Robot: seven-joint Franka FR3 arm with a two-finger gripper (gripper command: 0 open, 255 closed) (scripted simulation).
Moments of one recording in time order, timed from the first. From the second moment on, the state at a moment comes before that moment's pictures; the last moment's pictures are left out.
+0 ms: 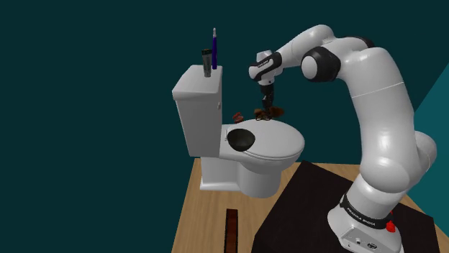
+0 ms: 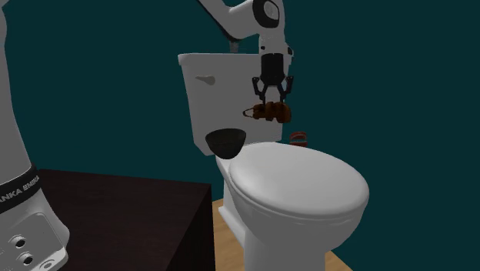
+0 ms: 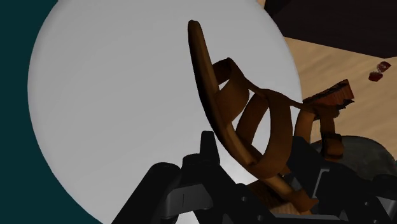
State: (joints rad) arm -0.31 0.66 -0.33 -1.44 0.01 1.92 -0.72
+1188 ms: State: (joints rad) arm -0.12 0.72 -0.26 -1.30 0.03 1.80 -0.47
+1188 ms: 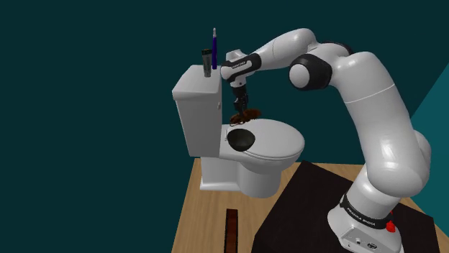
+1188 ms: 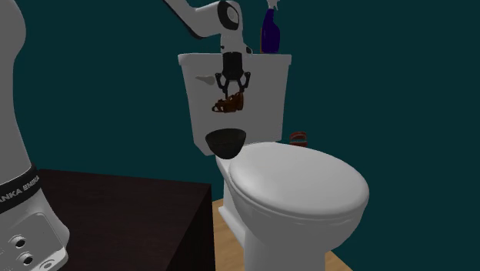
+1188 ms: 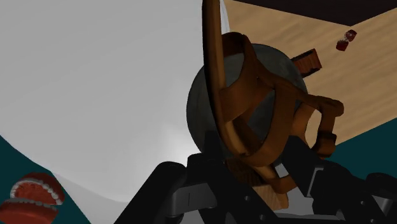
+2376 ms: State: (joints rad) arm -0.13 0.82 -0.24 -1.35 0.04 1.94 -0.47
